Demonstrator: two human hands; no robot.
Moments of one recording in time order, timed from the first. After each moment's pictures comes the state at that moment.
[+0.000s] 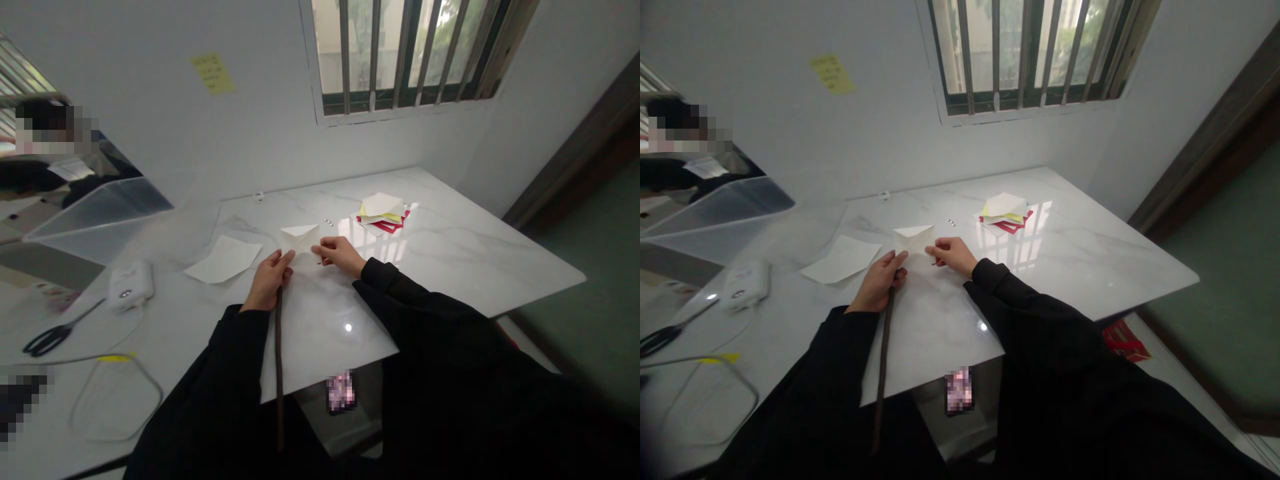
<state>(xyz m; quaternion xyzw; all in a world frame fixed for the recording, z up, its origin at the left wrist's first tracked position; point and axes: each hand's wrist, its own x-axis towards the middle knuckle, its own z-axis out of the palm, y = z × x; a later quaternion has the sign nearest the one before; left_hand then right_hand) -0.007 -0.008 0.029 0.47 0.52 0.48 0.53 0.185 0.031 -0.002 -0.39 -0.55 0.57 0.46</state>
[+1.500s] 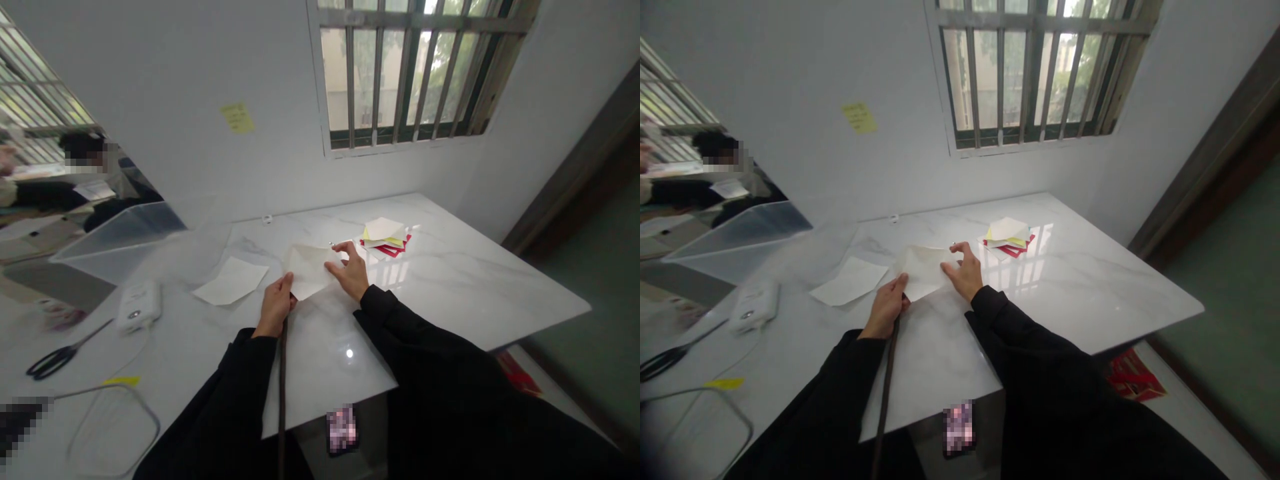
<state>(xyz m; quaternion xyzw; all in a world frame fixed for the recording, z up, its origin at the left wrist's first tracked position) -0.005 -0.009 0.024 0.47 0.59 0.50 0.43 0.185 0.026 0.006 -0.46 -0.57 0.30 0.62</state>
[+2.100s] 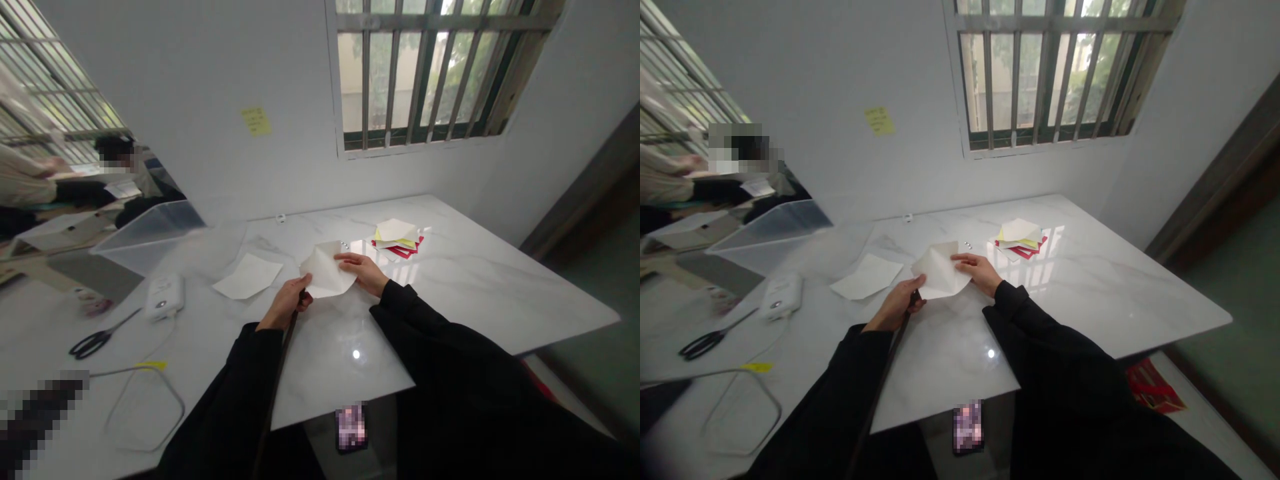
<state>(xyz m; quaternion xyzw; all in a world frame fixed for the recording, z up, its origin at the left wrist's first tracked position) -0.022 -0.011 0.033 0.48 0.52 0.42 0.57 0.197 0.040 -0.005 -0.33 -0.45 0.65 0.51</state>
